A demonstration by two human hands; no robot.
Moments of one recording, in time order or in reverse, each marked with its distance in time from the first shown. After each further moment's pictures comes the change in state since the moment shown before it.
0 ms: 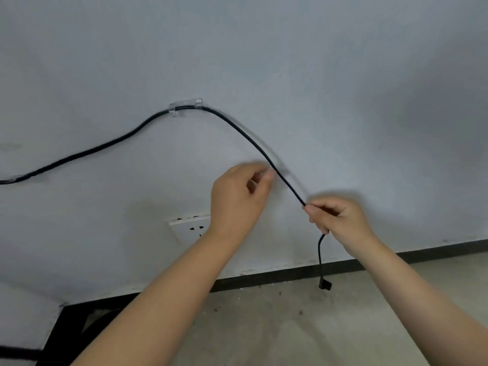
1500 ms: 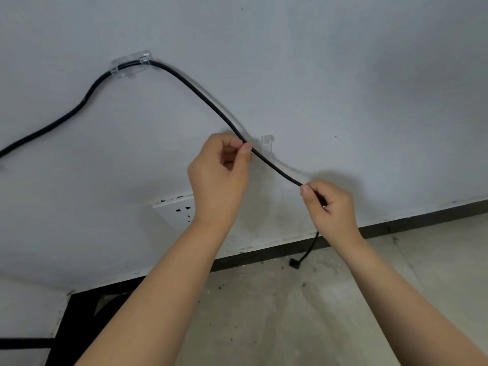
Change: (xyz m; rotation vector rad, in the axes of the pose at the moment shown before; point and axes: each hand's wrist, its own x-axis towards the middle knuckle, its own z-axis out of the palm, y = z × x) left_hand -0.009 -0.003 0.018 -0.224 0.148 -0.217; right_hand -0.014 0.046 0.018 -0.295 0.260 -0.317
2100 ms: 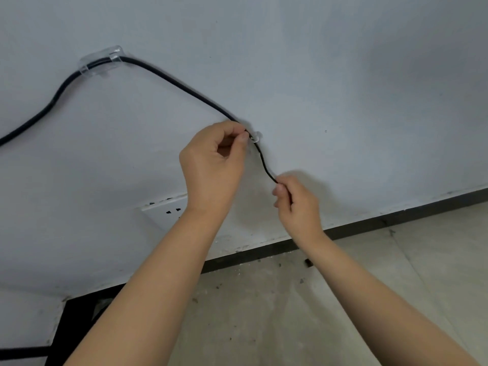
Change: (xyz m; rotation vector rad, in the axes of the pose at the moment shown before) left_hand 0.008 0.008 0.010 0.065 -0.025 0.085; right_hand -0.004 0.009 0.037 -0.052 0.062 0.036
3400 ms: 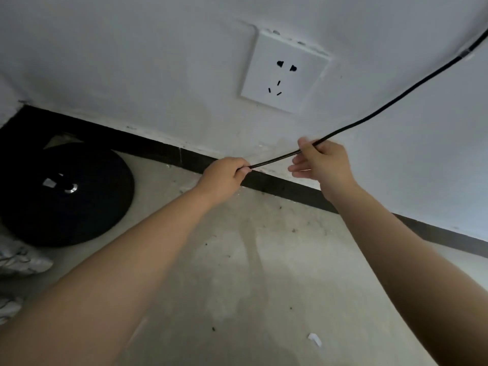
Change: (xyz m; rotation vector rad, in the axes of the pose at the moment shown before) left_hand -0.154 -0.215 -0.059 0.145 -0.452 -0.442; right_hand -0.044 0.006 0.077 0.058 -0.505 0.558
